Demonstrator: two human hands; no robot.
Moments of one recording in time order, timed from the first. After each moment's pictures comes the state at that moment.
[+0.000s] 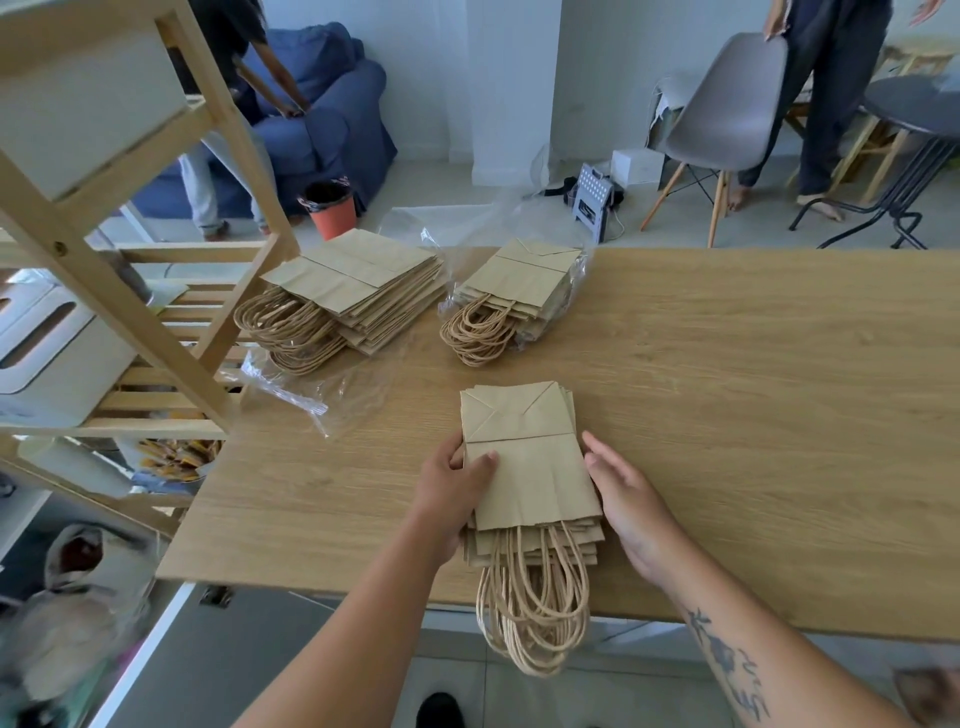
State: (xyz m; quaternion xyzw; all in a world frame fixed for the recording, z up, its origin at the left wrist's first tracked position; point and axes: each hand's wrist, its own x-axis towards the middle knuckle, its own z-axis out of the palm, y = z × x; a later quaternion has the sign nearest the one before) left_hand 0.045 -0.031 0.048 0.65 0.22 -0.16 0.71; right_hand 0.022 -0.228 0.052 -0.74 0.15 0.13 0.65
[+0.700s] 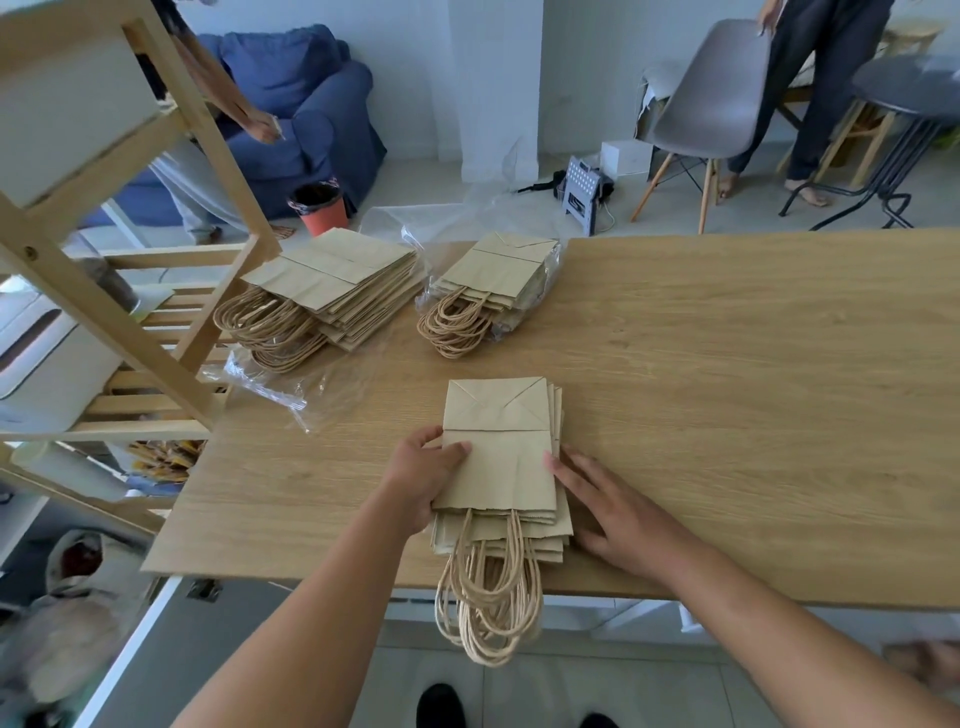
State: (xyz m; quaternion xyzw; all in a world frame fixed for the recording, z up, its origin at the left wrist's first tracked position) left_hand 0.060 -0.030 0.046 0.63 0.29 -0.18 0.69; right_hand 0.005 -0.282 0.025 -0.95 -0.23 0.14 0.18
